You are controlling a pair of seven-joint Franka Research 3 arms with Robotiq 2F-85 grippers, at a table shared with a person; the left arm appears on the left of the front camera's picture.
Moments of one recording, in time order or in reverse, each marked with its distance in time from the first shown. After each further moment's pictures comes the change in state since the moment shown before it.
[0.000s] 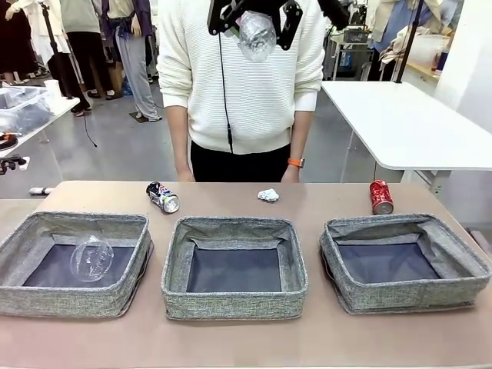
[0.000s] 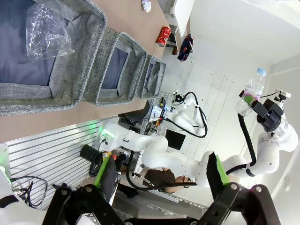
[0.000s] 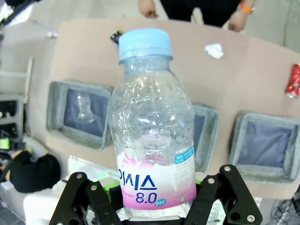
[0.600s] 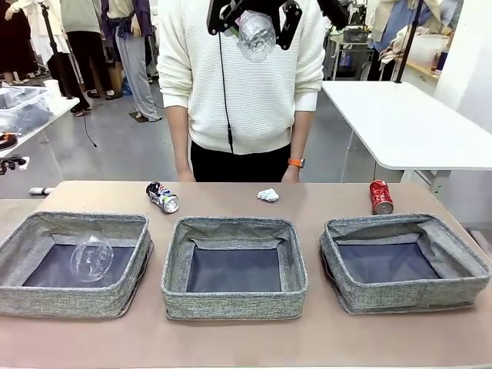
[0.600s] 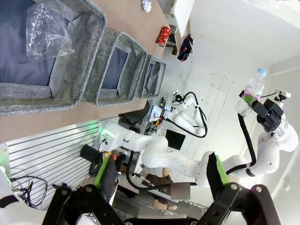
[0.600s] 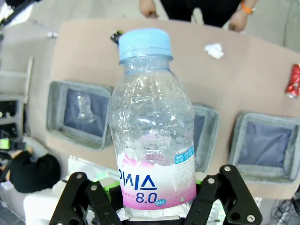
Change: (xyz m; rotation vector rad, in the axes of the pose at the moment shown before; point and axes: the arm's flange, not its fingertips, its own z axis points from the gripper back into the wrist) left arm 0.000 0.000 0.000 0.000 0.000 0.000; right arm 0.000 0.000 0.000 0.000 0.000 0.000
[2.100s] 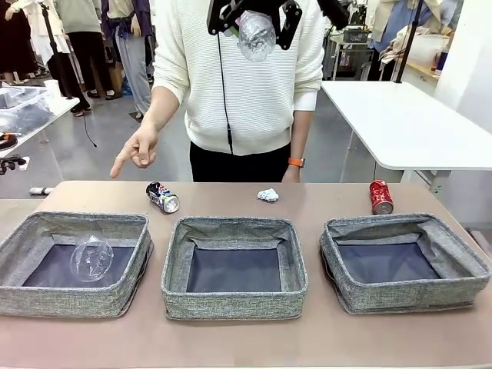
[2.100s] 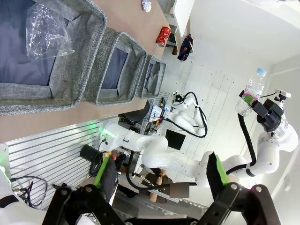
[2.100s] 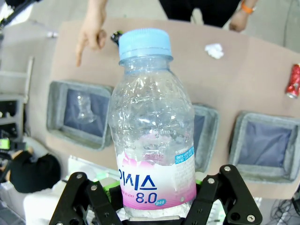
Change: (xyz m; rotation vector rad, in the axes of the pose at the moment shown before) left arm 0.000 0.000 0.000 0.000 0.000 0.000; right arm 0.000 0.000 0.000 0.000 0.000 0.000
